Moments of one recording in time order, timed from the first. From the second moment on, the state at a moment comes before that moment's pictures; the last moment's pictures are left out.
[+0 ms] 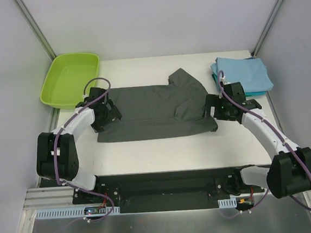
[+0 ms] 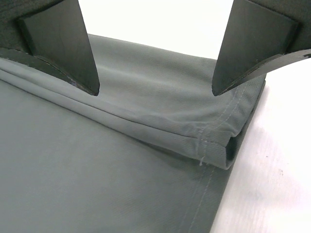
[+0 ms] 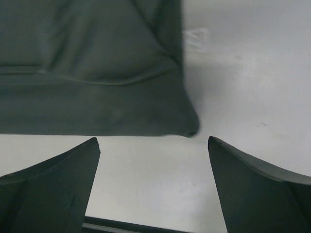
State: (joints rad) left arm -0.16 1.54 0.96 -0.58 -0.05 -0.67; right arm 0.20 1.22 0.90 -0.69 0.03 0.30
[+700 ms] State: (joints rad) left arm -0.16 1.48 0.80 -0.53 0.02 -0.69; right arm 0.23 1.45 0.74 -0.35 -0.29 0.40
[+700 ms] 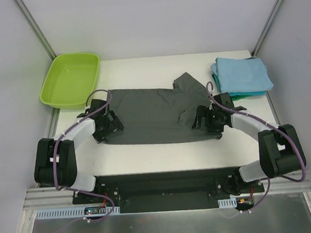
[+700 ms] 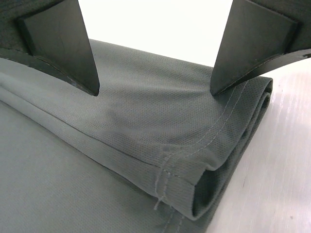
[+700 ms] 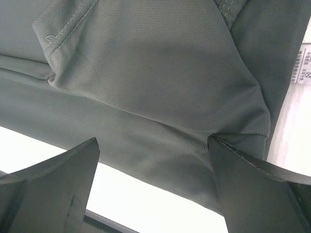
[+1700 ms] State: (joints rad) left arm -0.18 1.05 0.74 -0.65 0.17 -0.75; right arm 0.23 1.02 0.75 -0.54 -0.24 0.35
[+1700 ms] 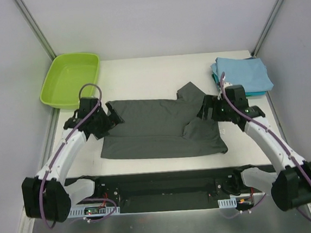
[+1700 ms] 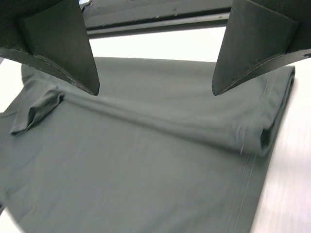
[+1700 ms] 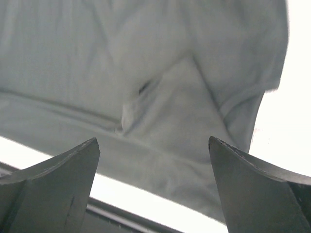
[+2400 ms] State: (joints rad) left arm -0.18 2.07 1.73 -0.80 -0.19 -0.61; right arm 0.24 2.08 1.81 -0.60 0.10 0.31
